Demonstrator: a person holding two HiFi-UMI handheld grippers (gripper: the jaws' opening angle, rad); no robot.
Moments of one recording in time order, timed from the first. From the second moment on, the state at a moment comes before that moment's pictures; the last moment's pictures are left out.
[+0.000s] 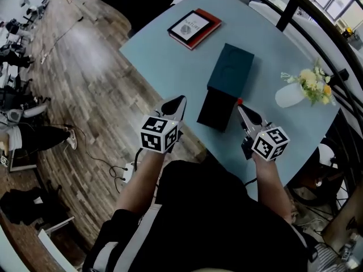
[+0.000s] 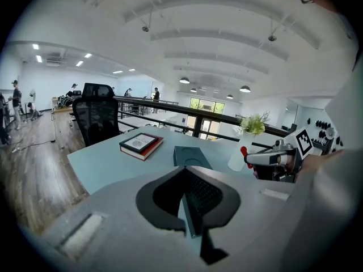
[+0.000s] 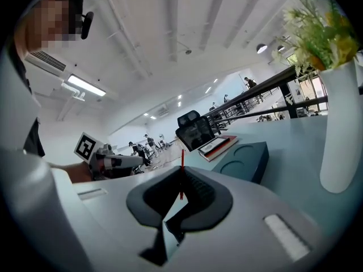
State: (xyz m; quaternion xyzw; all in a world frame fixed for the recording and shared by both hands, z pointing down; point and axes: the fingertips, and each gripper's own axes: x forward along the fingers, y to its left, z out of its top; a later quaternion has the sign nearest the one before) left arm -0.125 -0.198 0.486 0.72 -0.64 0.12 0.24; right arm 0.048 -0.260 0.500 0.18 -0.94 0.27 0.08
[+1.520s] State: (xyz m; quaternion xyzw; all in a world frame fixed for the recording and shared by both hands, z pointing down) left arm -0.132 -0.345 0.534 0.90 -0.32 0.16 0.24; right arm 0.016 -0.272 0.534 0.51 -0.81 0.29 0.07
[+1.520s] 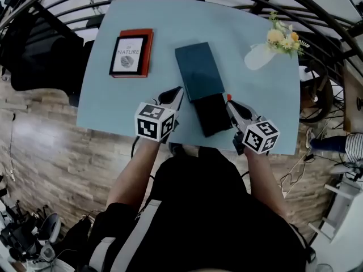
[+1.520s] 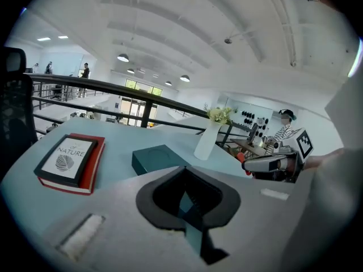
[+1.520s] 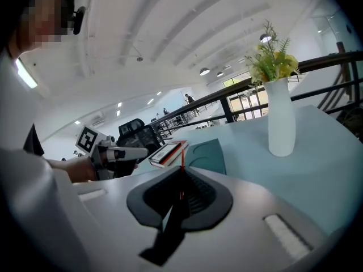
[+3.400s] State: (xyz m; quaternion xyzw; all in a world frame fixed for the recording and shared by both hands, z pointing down) left arm -0.117 -0.300 0.588 0.88 -0.33 0.17 0.30; right arm -0.007 -0.232 0.698 0.40 -0.74 0.35 0.42
